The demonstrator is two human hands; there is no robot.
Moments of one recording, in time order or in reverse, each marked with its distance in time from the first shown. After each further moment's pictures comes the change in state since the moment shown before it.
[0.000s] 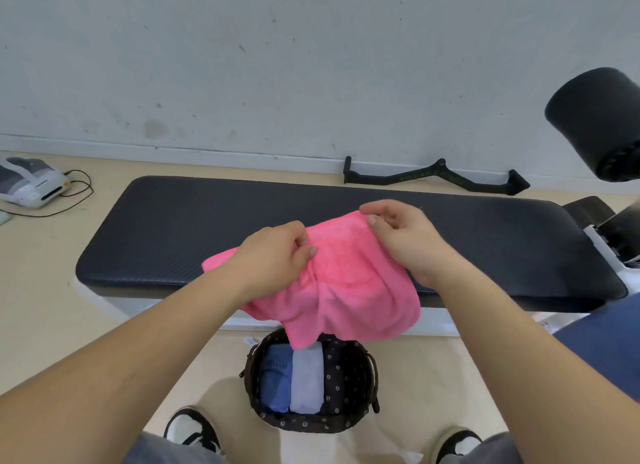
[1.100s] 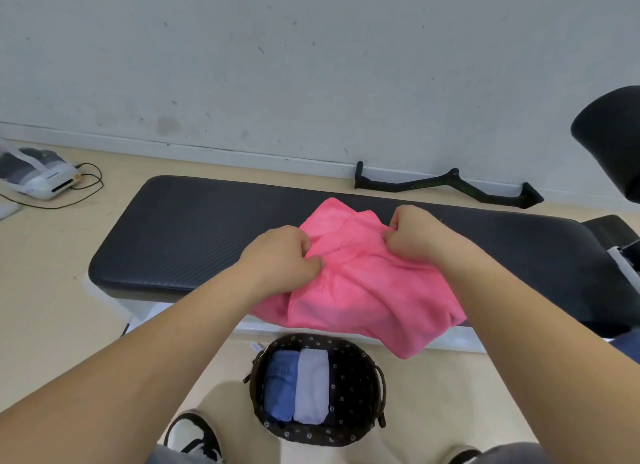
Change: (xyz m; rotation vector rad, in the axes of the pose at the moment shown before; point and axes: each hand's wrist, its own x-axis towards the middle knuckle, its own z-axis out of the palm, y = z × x) left_hand 0.012 -0.009 -0.008 0.014 -0.042 -0.193; right_hand 0.055 -0.020 0.005 -0.825 -0.113 0.202
